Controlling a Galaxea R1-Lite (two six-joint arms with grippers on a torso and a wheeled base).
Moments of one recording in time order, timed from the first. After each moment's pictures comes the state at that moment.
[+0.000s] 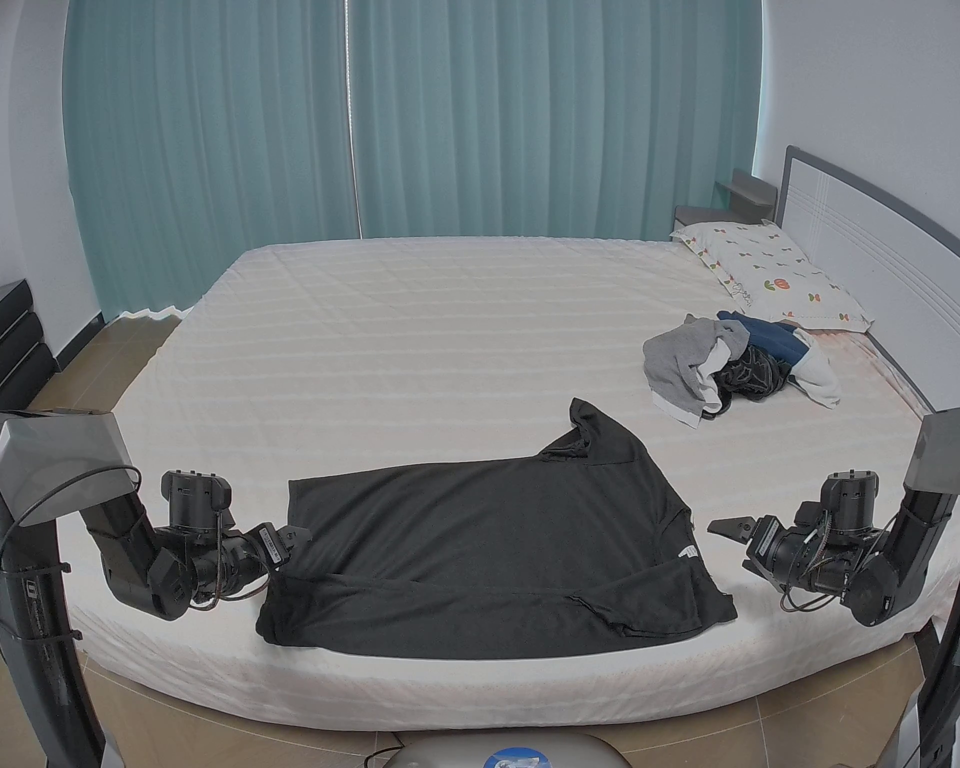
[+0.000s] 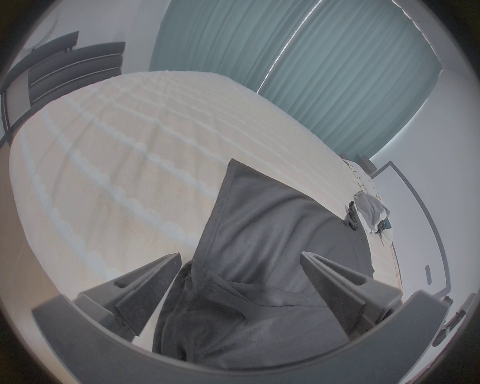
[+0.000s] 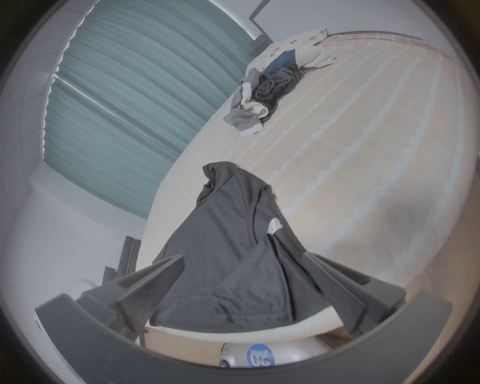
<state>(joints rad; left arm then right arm) -0.05 2.23 -0.60 -0.93 -0.11 -0.57 0.04 2.13 -0.37 -1.18 0.29 0.73</state>
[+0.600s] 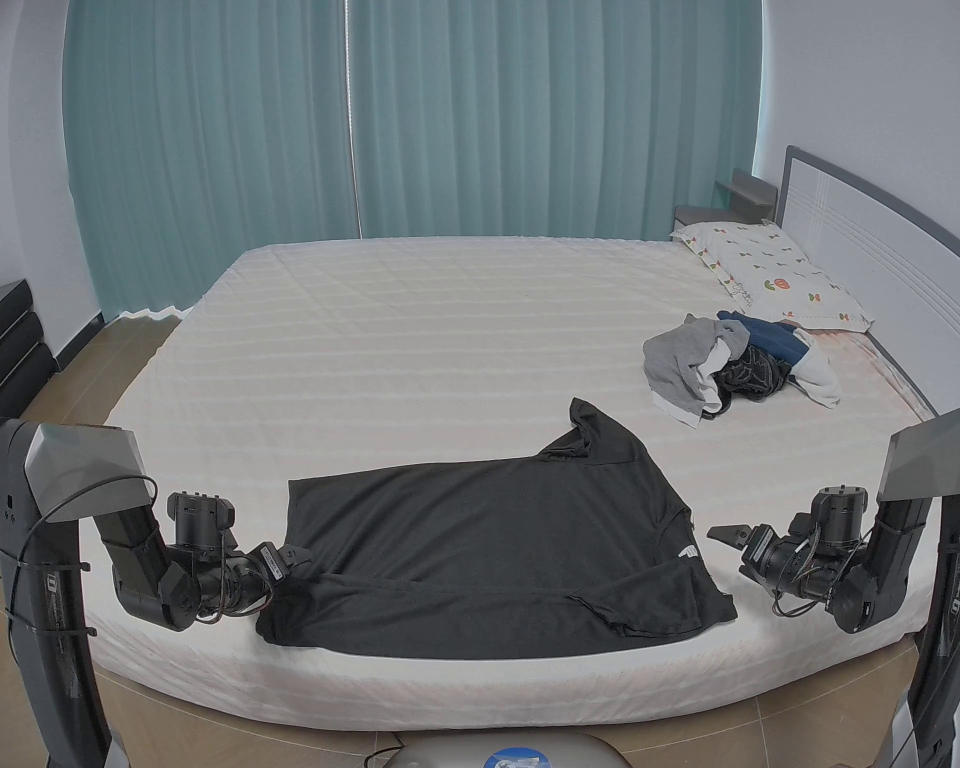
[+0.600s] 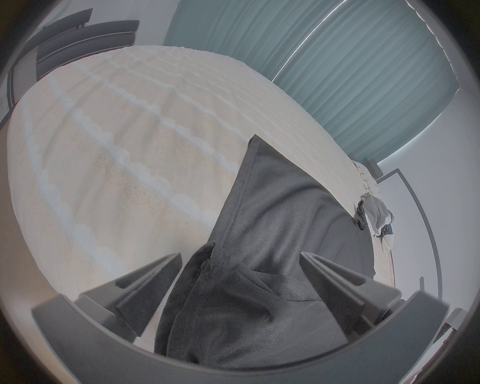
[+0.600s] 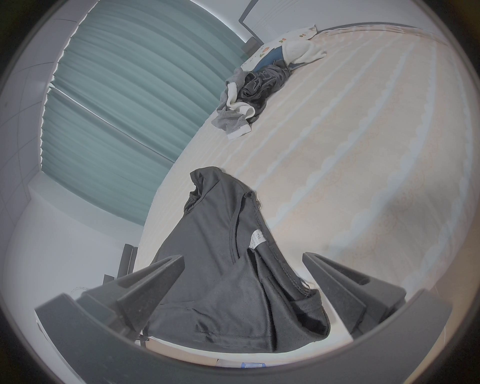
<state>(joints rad) -0.02 2.33 -0.60 -0.97 -0.17 -0.64 0.00 2.30 -0.41 -1.33 0.30 0.74</state>
